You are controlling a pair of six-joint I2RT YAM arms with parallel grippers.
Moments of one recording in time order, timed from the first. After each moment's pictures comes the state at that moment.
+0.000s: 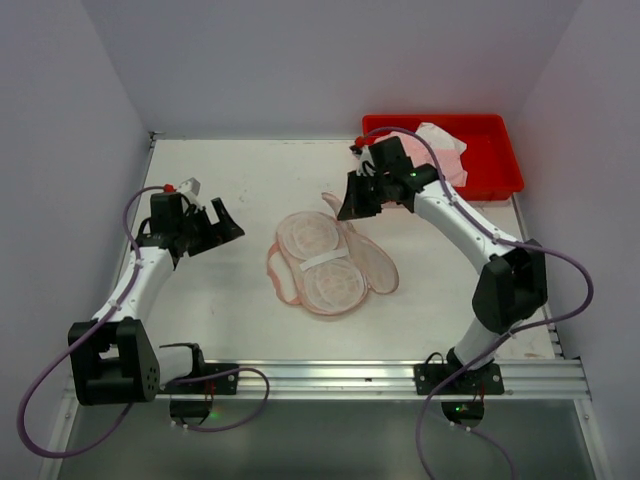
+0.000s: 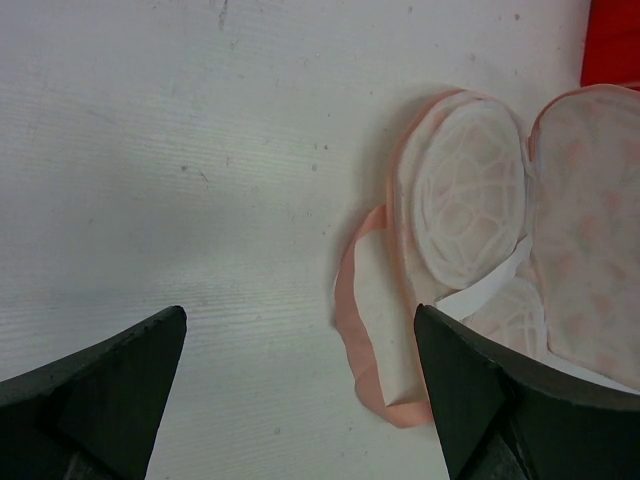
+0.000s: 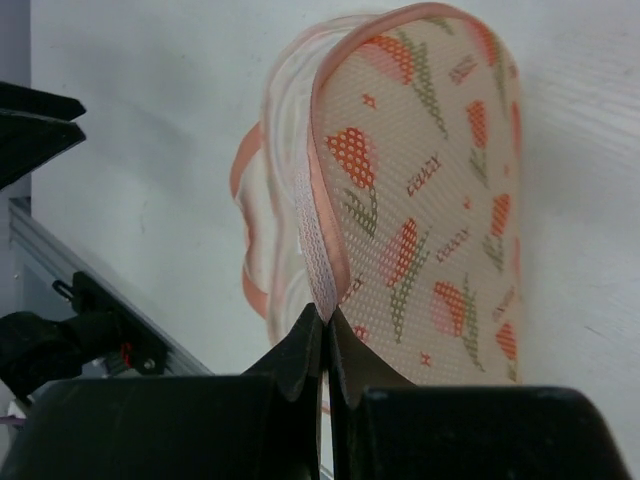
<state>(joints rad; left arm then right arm) 0.07 1.22 0.79 -0.37 0.37 -0.38 0.46 1.67 1.49 -0.68 -0.36 0.39</state>
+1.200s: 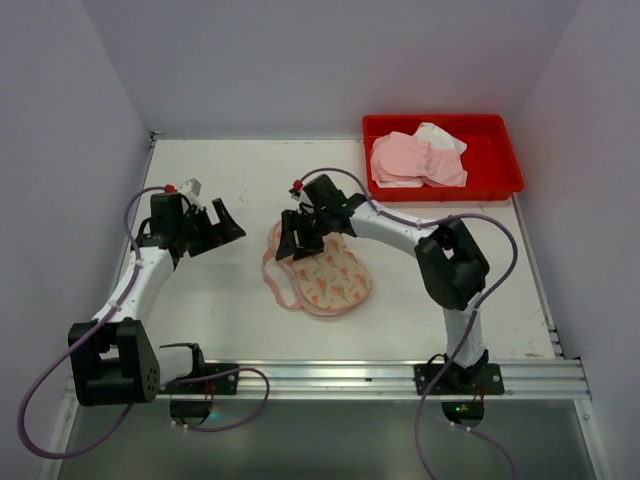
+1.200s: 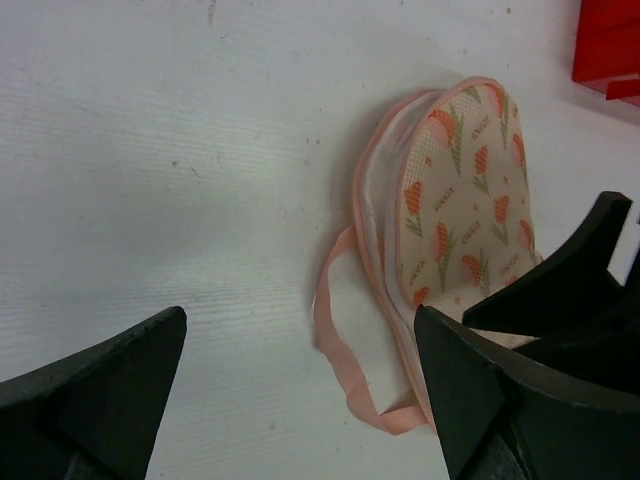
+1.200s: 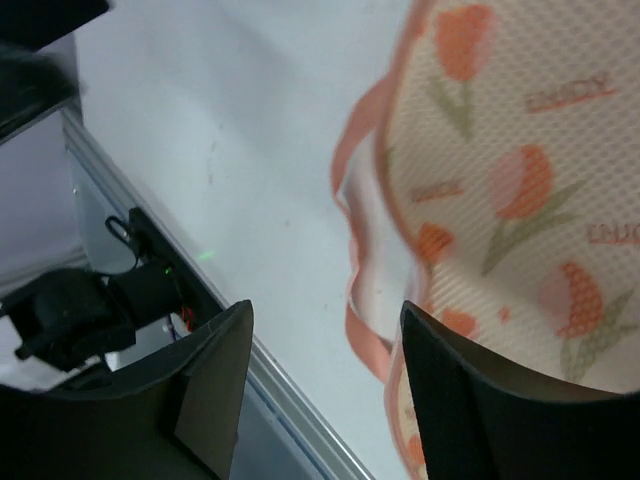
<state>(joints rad) 0.07 1.23 0.79 -0.37 0.39 -0.38 0.73 2.04 1.50 -0.39 -0.53 0.64</state>
